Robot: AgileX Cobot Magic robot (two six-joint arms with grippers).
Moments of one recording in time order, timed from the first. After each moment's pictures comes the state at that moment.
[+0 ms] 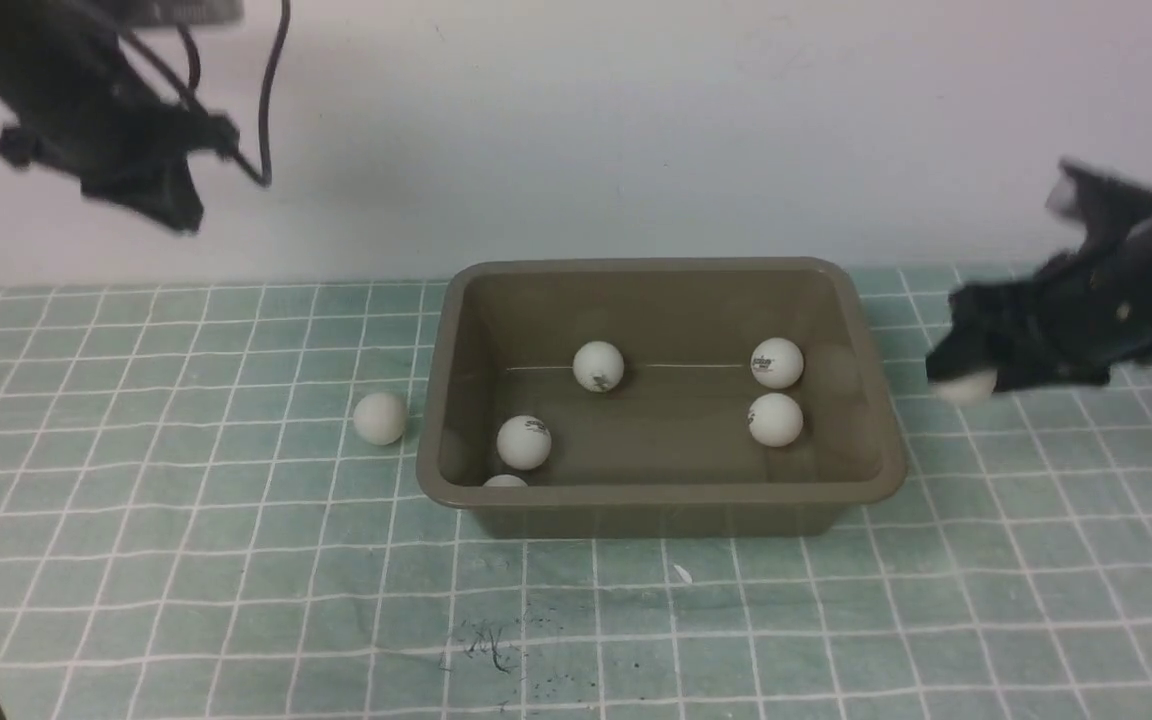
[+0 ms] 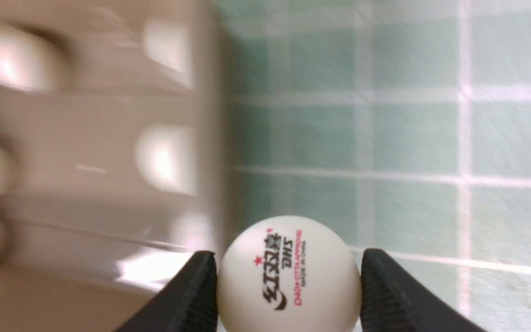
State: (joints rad) right arm -0.03 1.78 -1.34 0.59 0.95 -0.30; left arm 0.08 2.10 -1.99 -0.22 1.23 0.20
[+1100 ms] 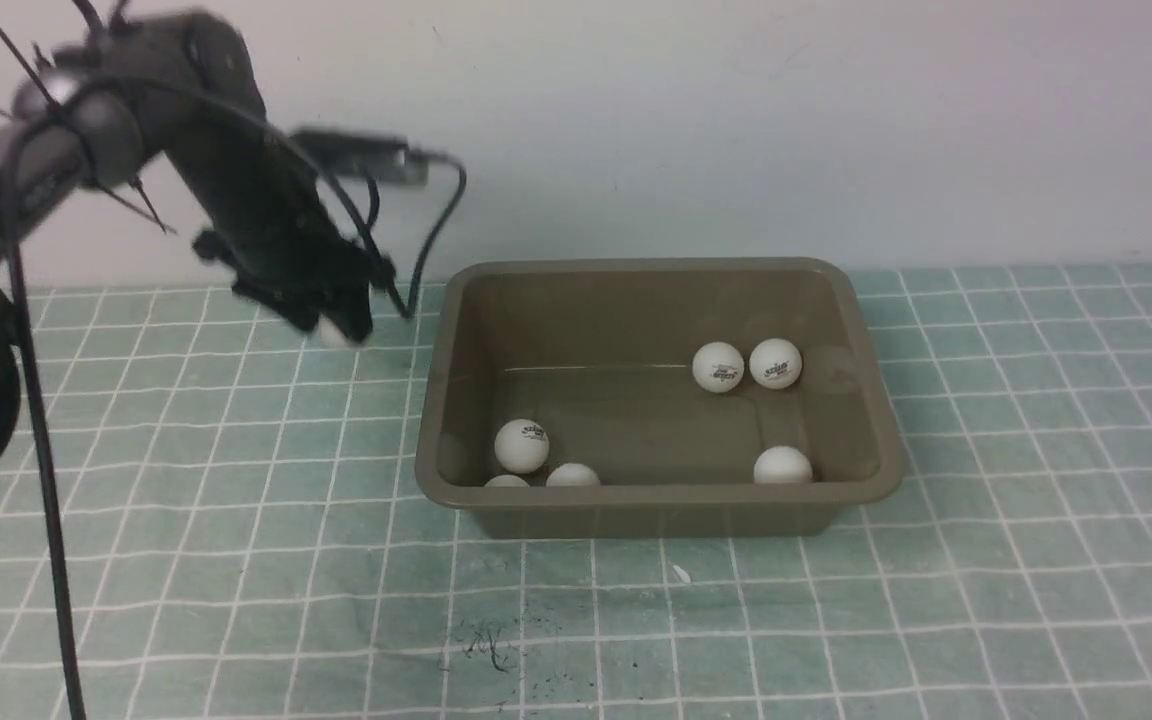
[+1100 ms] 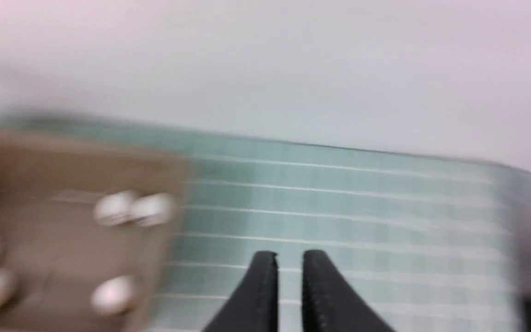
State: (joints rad) right arm -0.10 1.11 -1.57 0.04 1.24 -0.02; left arm -0.11 2.22 -2.11 -0.20 1.22 0.25
